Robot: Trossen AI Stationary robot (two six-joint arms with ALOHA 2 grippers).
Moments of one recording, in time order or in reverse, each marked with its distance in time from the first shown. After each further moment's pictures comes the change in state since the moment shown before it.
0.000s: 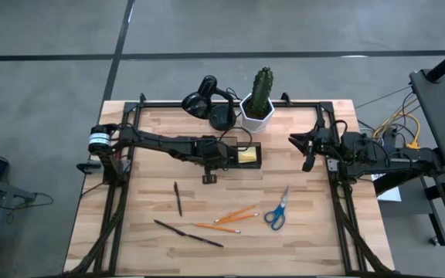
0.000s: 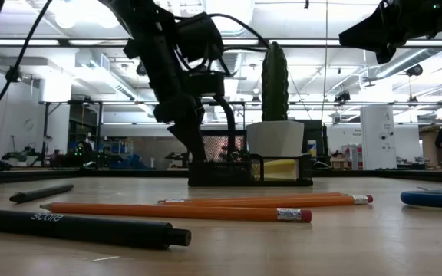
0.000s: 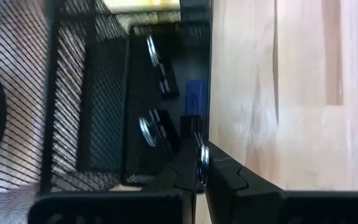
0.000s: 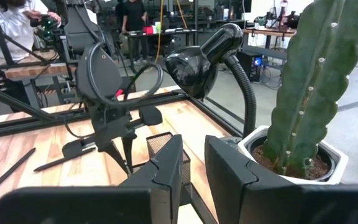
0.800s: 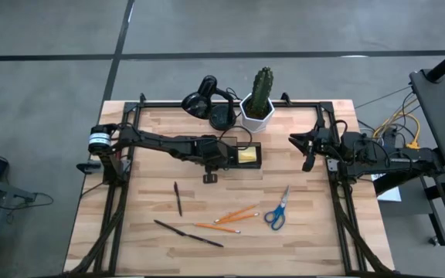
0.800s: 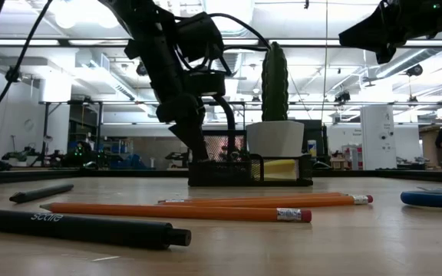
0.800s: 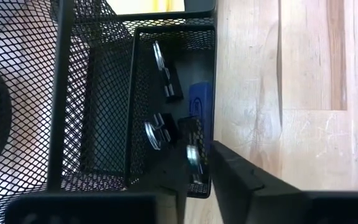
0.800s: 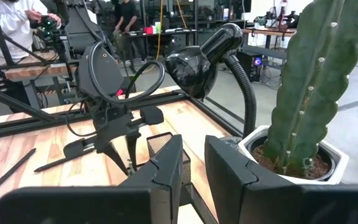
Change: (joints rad) left arm 0.003 0.000 0.000 0.018 -0.002 0.000; right arm 0.000 0.000 0.000 0.000 0.000 0.003
